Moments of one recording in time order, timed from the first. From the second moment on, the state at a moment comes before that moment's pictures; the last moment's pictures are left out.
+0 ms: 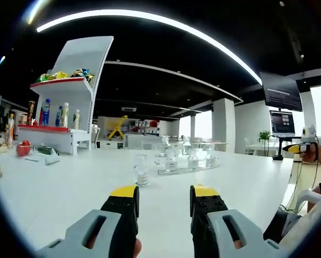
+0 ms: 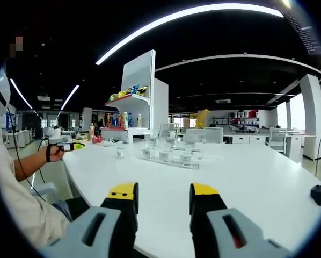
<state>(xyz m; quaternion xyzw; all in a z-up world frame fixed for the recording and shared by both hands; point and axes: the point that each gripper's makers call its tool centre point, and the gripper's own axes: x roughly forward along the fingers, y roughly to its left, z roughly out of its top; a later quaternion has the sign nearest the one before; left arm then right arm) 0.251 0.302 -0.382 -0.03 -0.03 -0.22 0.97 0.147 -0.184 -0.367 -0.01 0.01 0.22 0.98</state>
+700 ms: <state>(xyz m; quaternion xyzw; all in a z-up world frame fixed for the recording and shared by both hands) 0.258 0.304 -0.378 0.00 -0.03 -0.21 0.98 0.148 -0.184 -0.369 -0.01 0.01 0.22 0.98</state>
